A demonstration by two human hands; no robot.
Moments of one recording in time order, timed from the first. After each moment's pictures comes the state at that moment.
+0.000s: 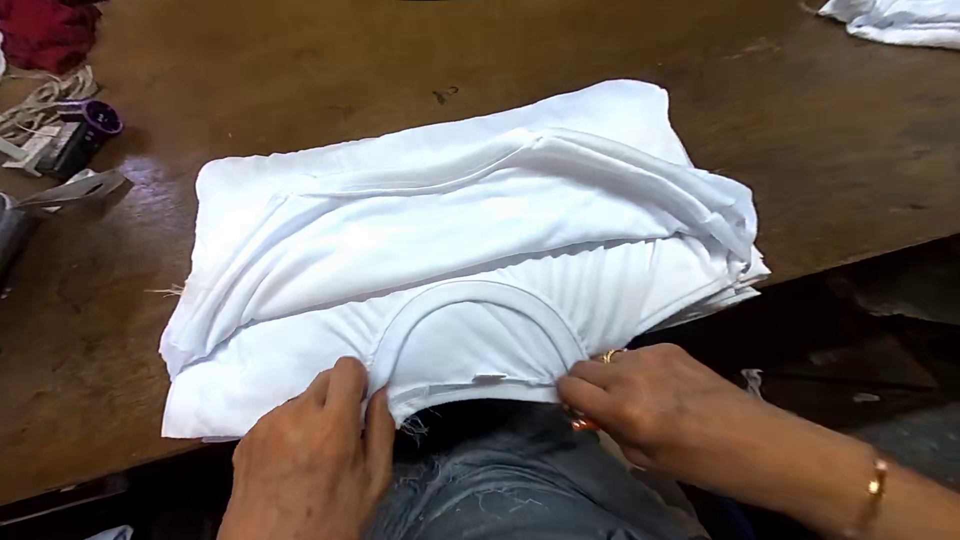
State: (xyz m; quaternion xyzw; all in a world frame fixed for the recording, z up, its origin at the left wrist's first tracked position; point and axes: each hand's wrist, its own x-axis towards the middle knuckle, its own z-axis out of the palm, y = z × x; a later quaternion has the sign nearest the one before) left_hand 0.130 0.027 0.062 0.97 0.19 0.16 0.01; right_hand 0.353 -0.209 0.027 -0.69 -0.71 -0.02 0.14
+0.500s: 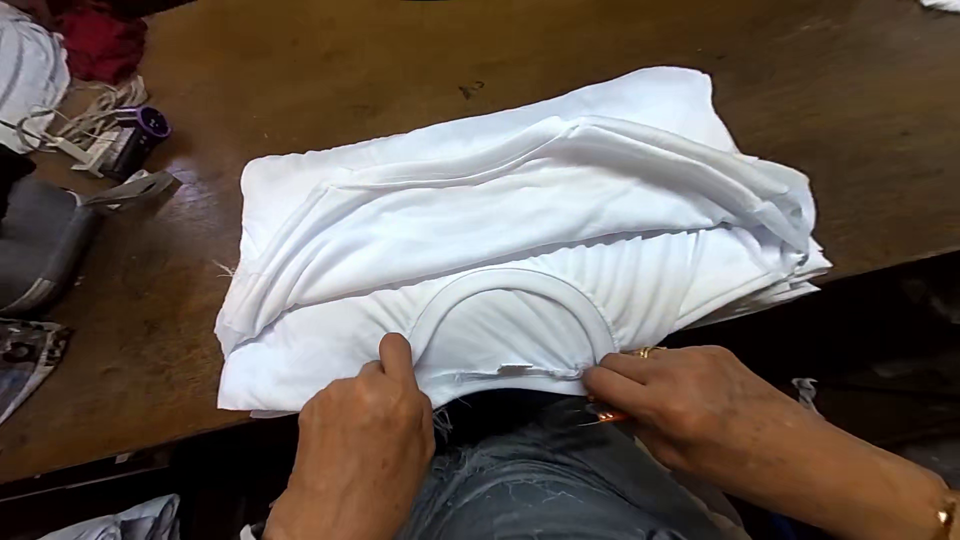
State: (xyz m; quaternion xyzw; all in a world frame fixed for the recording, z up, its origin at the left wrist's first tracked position) left_hand 0.141 0.020 0.065 0.97 0.19 0.13 -0.08; right_hand 0.343 -0.202 0.016 -0.71 -0.68 -0.06 0.17
